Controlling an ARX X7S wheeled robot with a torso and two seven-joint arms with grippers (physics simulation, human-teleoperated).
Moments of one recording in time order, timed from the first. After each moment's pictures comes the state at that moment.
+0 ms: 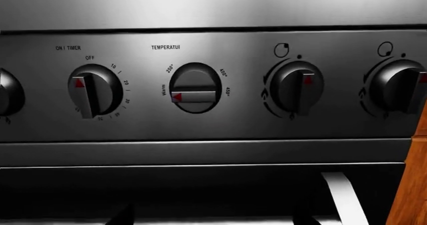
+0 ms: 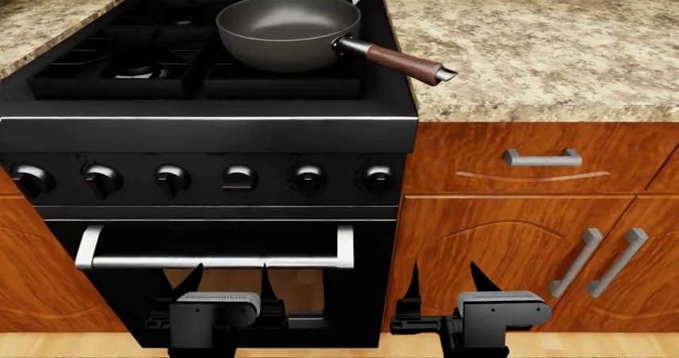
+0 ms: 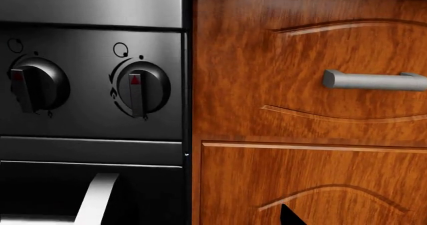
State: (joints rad) left arm 0.00 -0.10 0.11 0.01 -0.08 -0.02 -0.11; right arm 0.01 0.10 -0.12 0.02 0.06 0.00 0.12
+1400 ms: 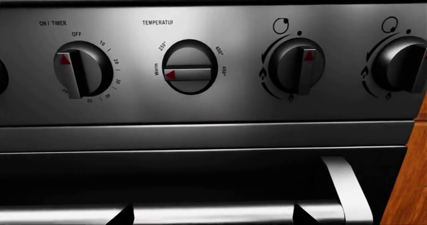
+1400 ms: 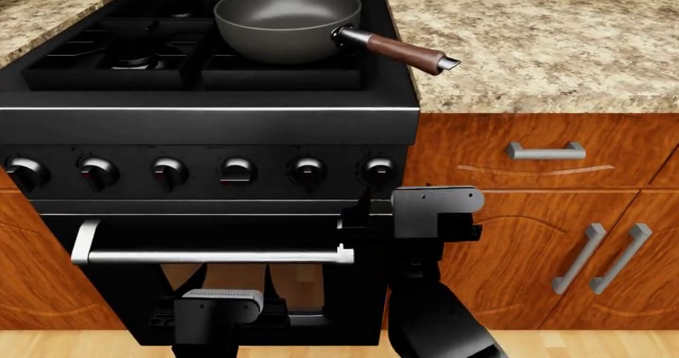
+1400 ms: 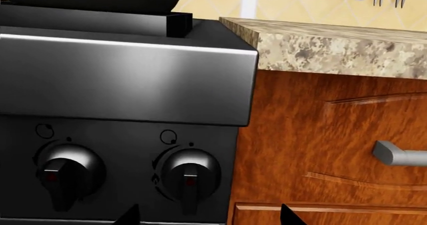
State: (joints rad) left arm -0.03 -0.15 0.18 -0.02 -0.15 -0.03 -0.16; right arm 0.42 0.02 -0.37 -0.17 0.14 0.61 0.43
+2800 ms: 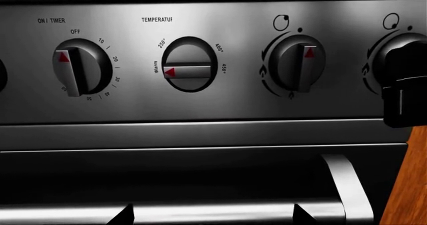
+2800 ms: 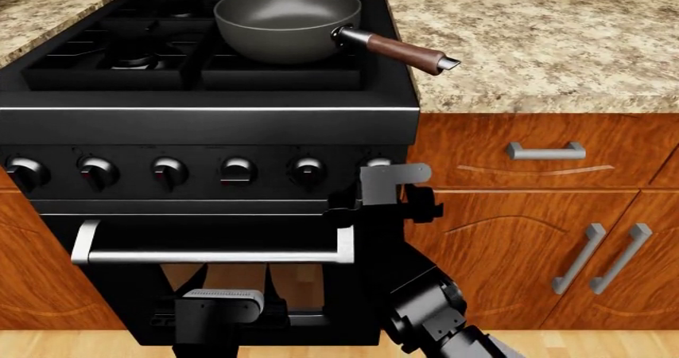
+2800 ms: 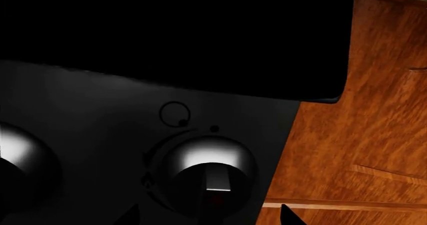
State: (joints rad) left arm -0.04 -0.18 0.22 -0.02 -0.18 -0.03 -0.20; right arm 0.84 0.01 -0.76 0.72 0.52 0.17 0.61
